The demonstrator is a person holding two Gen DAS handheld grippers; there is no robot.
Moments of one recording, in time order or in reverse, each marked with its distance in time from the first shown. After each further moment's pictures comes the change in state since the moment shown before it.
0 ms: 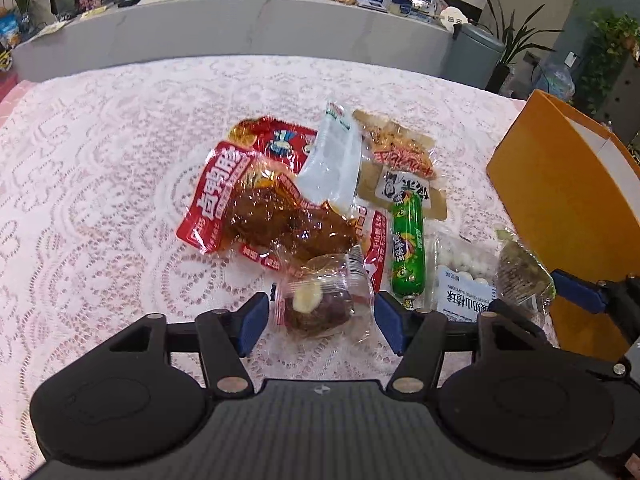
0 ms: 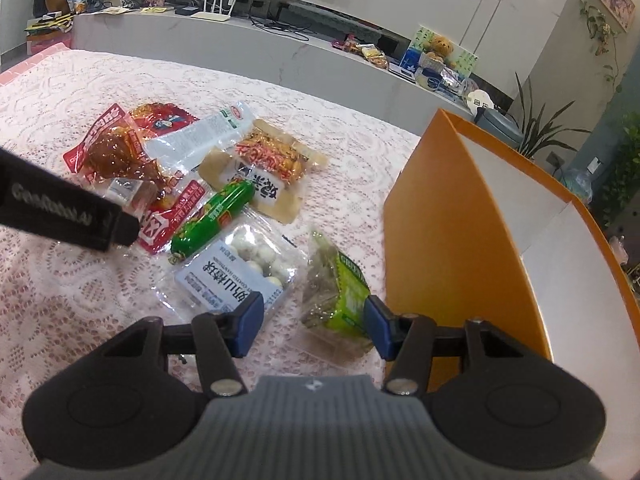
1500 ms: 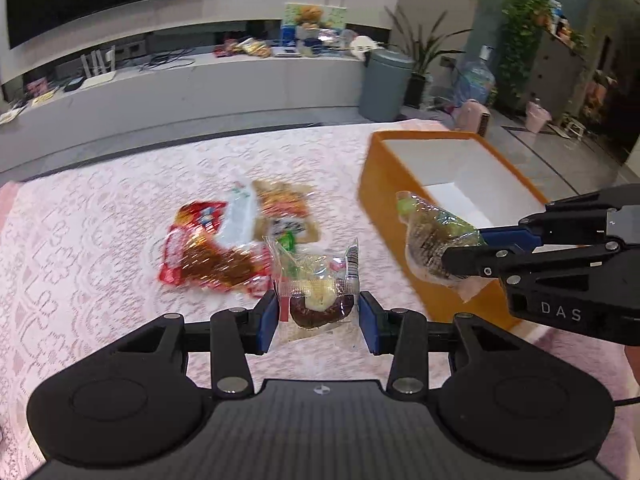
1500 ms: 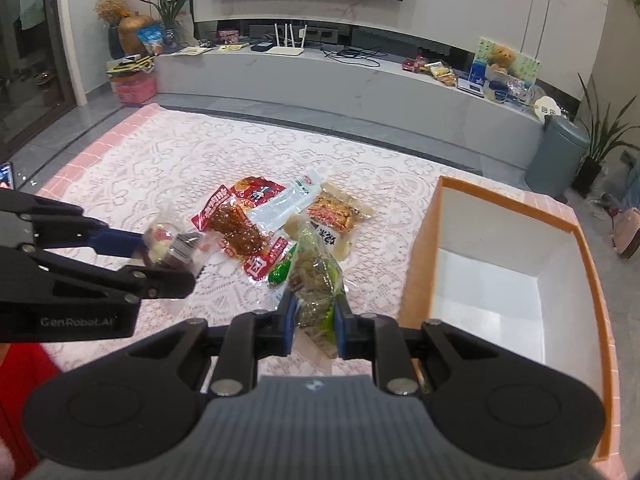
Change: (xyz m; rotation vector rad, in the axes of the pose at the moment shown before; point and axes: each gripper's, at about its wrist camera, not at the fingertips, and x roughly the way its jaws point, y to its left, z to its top) left arm -0.139 -0.075 -0.012 0.230 -0.119 -0.107; right arm -0.137 -0.078 0.031 0.025 -0.028 0.340
